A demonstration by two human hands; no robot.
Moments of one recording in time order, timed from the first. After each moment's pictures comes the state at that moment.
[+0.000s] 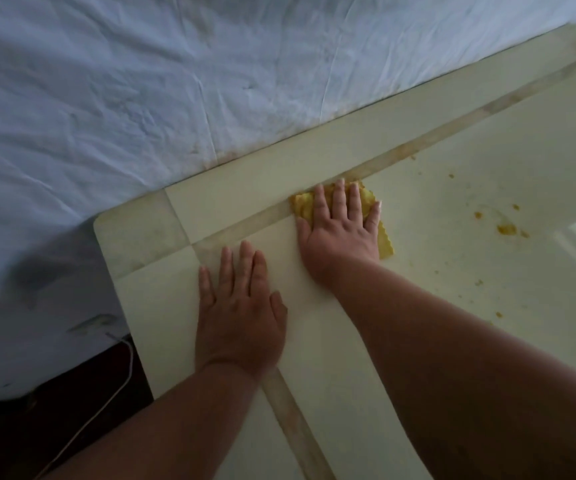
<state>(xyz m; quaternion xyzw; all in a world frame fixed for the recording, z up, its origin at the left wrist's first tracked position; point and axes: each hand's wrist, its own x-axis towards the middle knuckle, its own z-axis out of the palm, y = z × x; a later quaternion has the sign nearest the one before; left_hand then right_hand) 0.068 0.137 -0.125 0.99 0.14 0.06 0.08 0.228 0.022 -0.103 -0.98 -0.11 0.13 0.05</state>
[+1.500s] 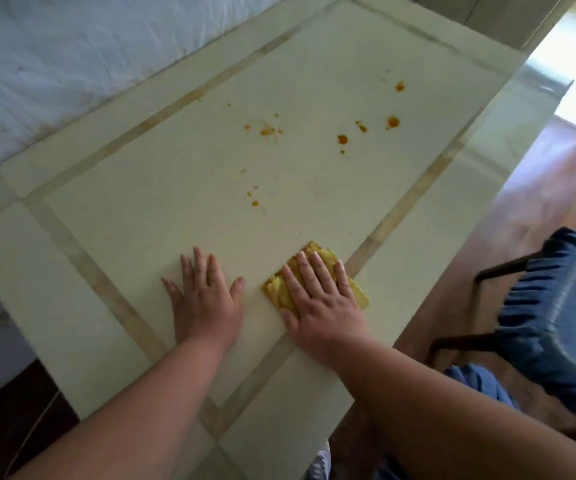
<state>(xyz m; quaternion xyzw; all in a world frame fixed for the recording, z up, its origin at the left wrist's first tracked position) -0.068 -0.157 -0.103 0.99 0.12 -0.08 0.07 -0.080 -0.378 -0.096 -0.97 -0.16 0.14 0.07</state>
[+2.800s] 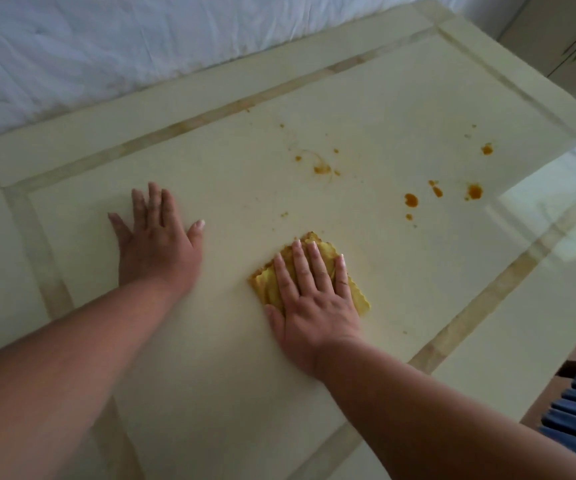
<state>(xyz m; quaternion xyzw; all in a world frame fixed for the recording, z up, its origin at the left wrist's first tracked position) 0.115 -0.038 -0.122 0.98 0.21 0.02 0.04 0.081 -0.303 -0.105 -0.96 -0.24 0.14 0.01</state>
